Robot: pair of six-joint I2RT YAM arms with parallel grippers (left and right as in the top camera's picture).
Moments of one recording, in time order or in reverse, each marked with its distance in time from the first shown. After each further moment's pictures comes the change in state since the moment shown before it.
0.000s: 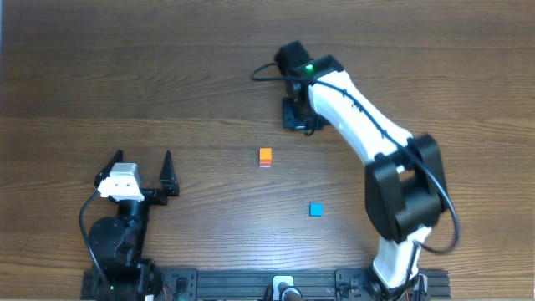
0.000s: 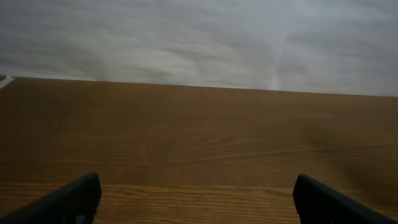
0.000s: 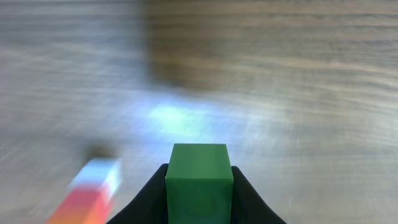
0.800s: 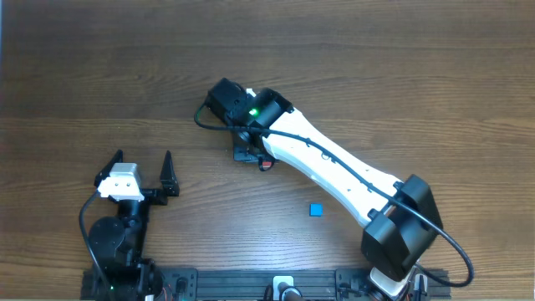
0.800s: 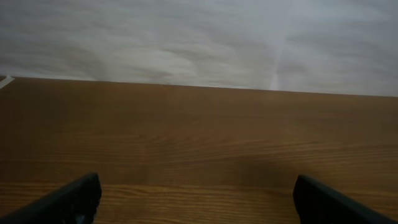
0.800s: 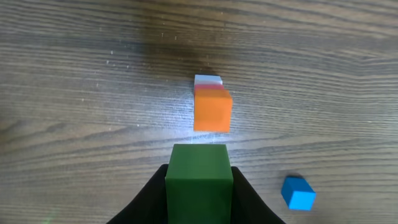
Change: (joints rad) left arm 0.000 0.000 0.000 0.000 0.000 0.000; right arm 0.303 -0.065 0.051 -0.110 0.025 0.325
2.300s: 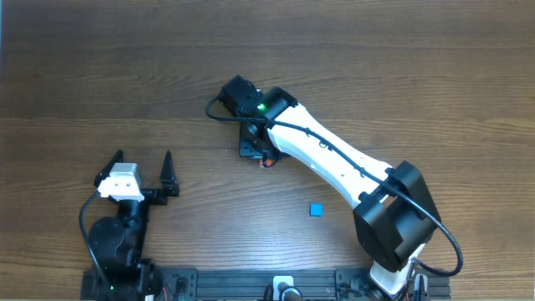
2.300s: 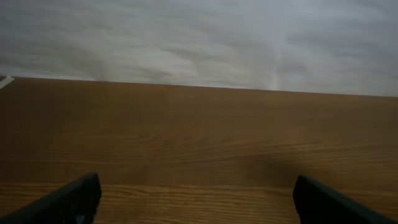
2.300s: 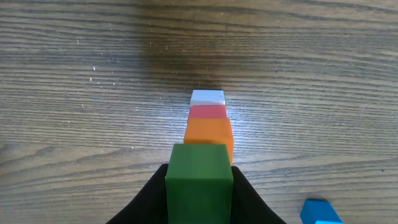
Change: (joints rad) left arm 0.000 0.000 0.000 0.000 0.000 0.000; right arm -0.066 0.031 -0.100 0.130 -0.079 -0.011
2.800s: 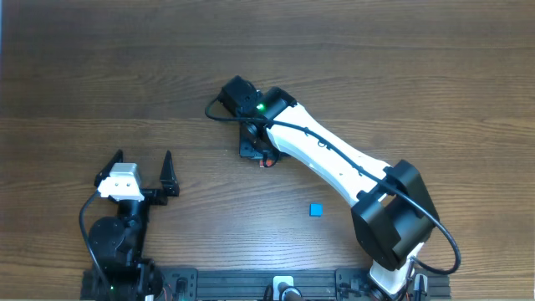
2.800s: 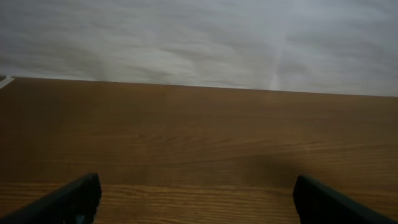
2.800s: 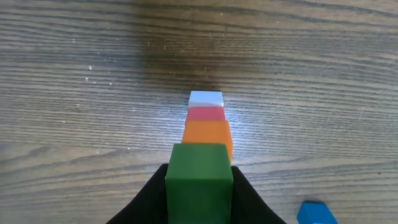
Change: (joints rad) left arm 0.000 0.000 0.000 0.000 0.000 0.000; right arm 0.000 0.014 0.000 0.000 0.007 -0.014
